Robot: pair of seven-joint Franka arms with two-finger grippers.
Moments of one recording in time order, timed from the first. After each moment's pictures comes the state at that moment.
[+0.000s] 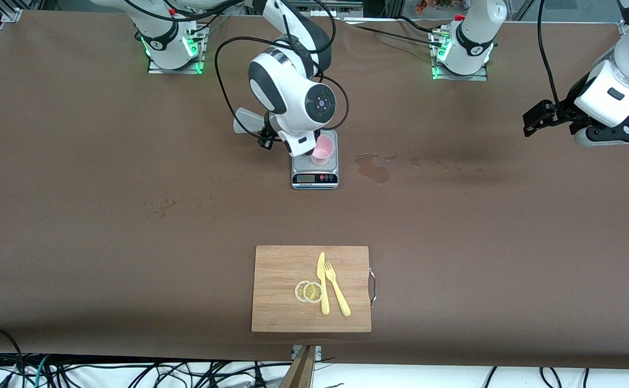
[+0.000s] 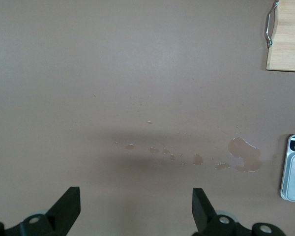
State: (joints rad) left arm -0.02 -0.05 -0.07 -1.72 0.01 1.61 -0.17; right arm 0.81 0.63 0.00 -1.33 -0.09 1.40 -0.49
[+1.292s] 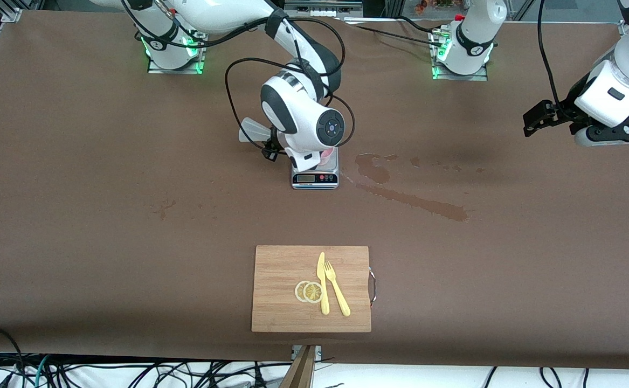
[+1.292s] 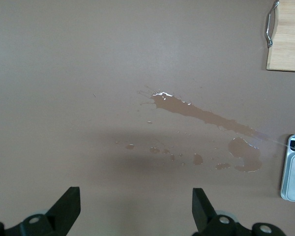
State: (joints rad) left arm -0.02 -0.05 -0.07 -1.72 0.01 1.61 -0.17; right arm 0.80 0.77 0.00 -1.17 -0.10 1.33 -0.47
